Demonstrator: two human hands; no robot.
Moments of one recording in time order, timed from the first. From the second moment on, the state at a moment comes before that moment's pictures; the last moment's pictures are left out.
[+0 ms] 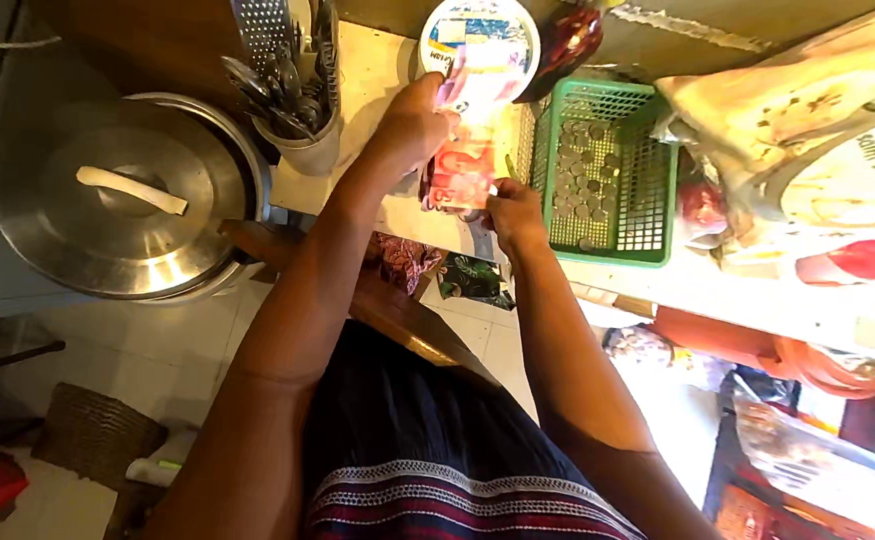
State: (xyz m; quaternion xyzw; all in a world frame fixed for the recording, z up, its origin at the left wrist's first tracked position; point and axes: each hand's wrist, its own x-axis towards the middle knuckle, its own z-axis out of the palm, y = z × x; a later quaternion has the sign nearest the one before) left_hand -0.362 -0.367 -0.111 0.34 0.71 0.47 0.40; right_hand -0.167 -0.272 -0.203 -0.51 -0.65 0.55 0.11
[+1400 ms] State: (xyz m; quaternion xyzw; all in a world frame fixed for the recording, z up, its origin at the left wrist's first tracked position) left_hand -0.324 -0.354 -0.134 0.29 0.54 0.62 0.49; right_hand -0.166 -0.277 -0.163 -0.37 -0.44 0.75 0.33
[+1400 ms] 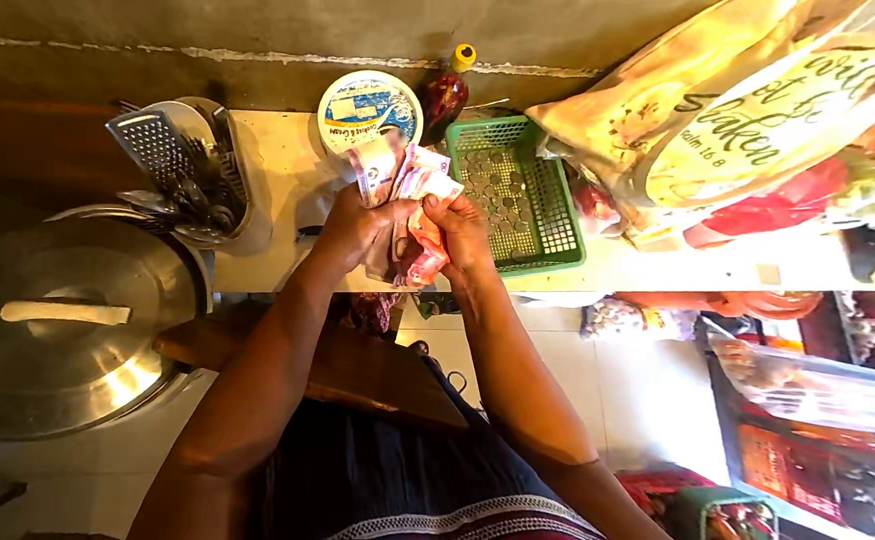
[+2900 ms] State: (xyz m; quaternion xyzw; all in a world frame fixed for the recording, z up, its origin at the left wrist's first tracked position) left_hand -0.328 -0.357 -0.135 0.27 0.59 0.58 0.49; right_hand -0.155 -0.273 -0.177 -0.36 -0.42 0.75 0.36
